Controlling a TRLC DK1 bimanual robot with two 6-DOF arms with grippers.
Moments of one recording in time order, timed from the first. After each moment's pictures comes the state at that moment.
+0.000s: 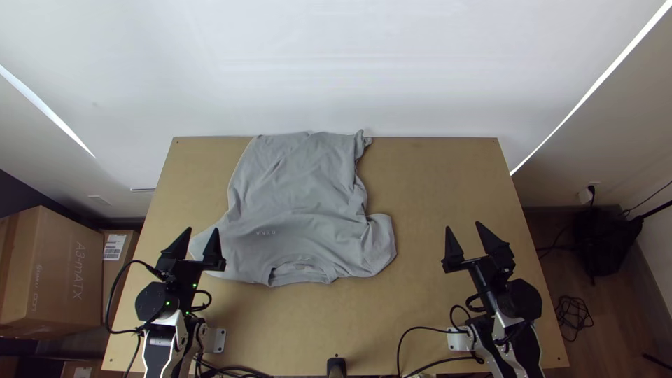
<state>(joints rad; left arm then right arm) -0.03 0.01 0.12 -0.04 0.02 -0.15 0.30 0.10 0.22 -0.07 0.06 0.10</state>
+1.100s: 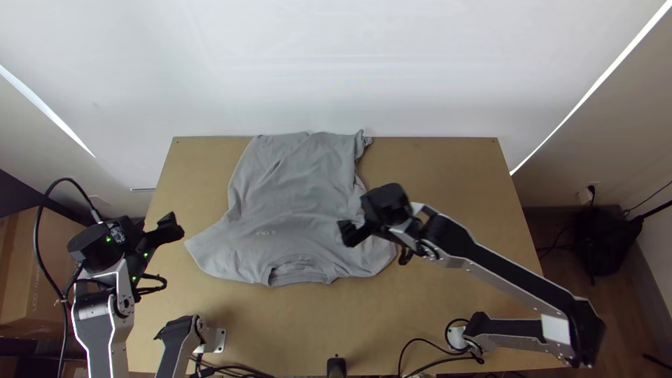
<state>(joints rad) 0.31 0.60 0.87 -0.71 0.02 -0.09 0.94 1.39 1.23 -0.51 0.06 0.26</state>
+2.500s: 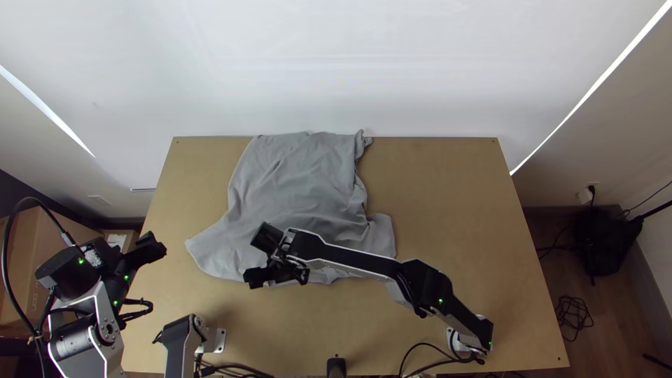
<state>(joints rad) 0.47 0.53 1.04 -1.02 0.02 -0.07 1.23 2.26 1.94 -0.69 -0.40 0.91</state>
